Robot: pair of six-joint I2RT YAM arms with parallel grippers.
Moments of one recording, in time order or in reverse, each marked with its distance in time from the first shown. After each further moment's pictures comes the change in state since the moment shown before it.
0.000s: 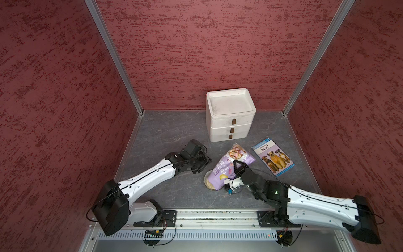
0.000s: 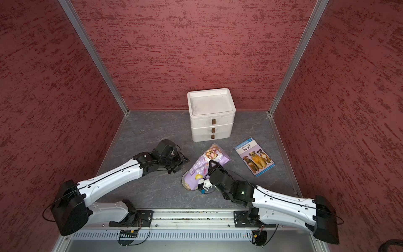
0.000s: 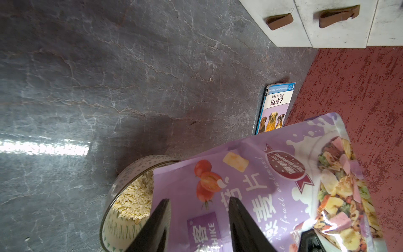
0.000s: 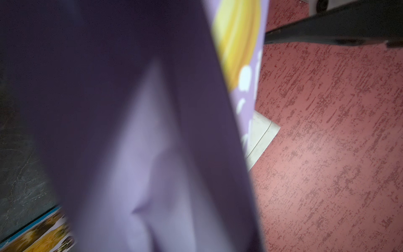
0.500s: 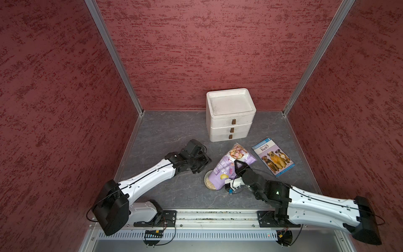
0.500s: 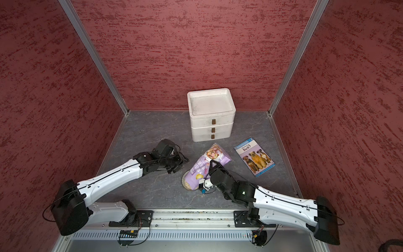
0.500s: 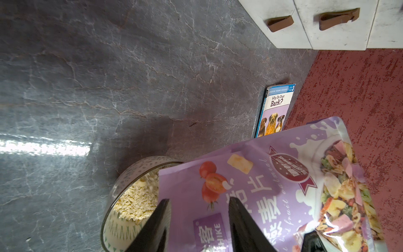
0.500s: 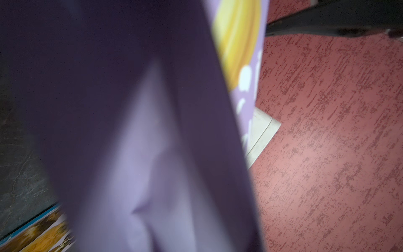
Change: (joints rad) left arm 0.005 0.000 0.000 -0.001 0.000 0.000; right arm -0.003 -0.015 0.000 -0.015 0.008 0.001
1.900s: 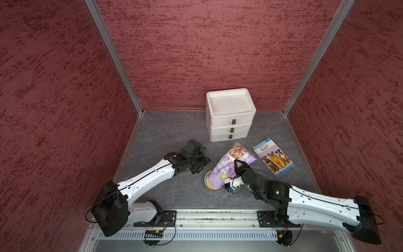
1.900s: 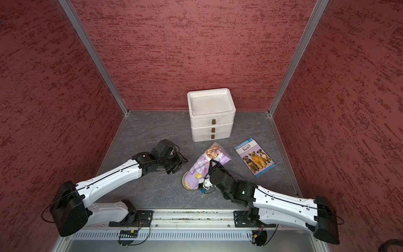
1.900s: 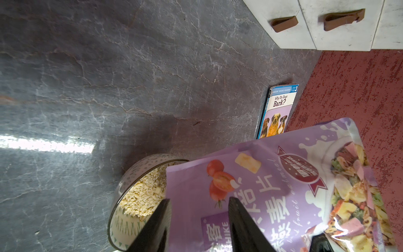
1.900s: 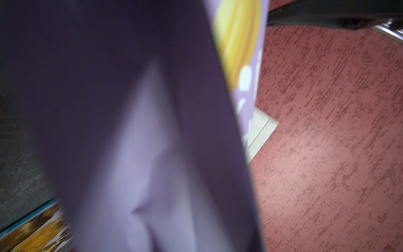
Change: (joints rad) left arm 0.006 -0.011 0.000 -0.025 0.000 0.001; right arm 0.013 0.010 0.019 -0.016 0.014 -0.009
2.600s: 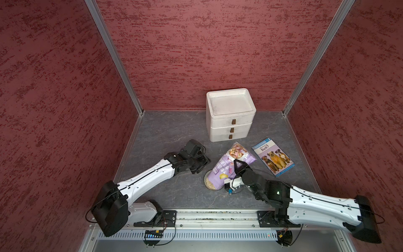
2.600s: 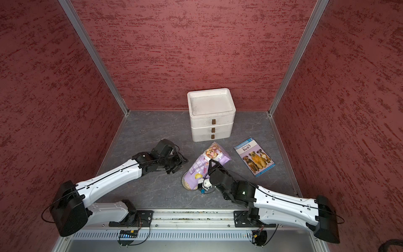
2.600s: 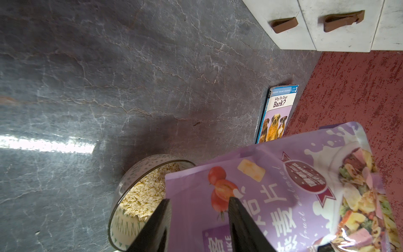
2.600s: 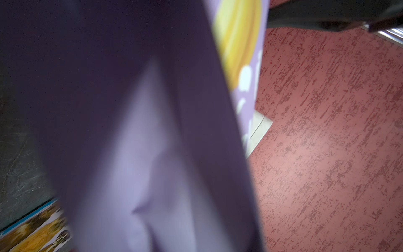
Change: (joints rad) left arm 0.003 0.000 0.000 0.000 0.000 0.000; right arm 0.019 -0.005 0.013 -0.018 0.007 0.010
